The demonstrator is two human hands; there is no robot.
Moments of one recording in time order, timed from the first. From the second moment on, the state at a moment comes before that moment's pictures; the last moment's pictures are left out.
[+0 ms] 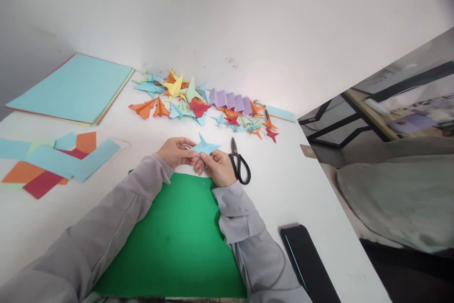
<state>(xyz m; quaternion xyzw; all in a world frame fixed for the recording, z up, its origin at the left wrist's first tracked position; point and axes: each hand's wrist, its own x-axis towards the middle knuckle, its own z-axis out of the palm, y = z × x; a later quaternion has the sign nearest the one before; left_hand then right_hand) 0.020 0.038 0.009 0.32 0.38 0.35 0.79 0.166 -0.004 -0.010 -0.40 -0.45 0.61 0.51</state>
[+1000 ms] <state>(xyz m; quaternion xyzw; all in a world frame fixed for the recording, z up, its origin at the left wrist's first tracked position) 0.015 0.039 0.012 0.26 0.36 0.31 0.84 0.167 -0.003 -0.008 -0.39 -0.38 0.65 0.53</state>
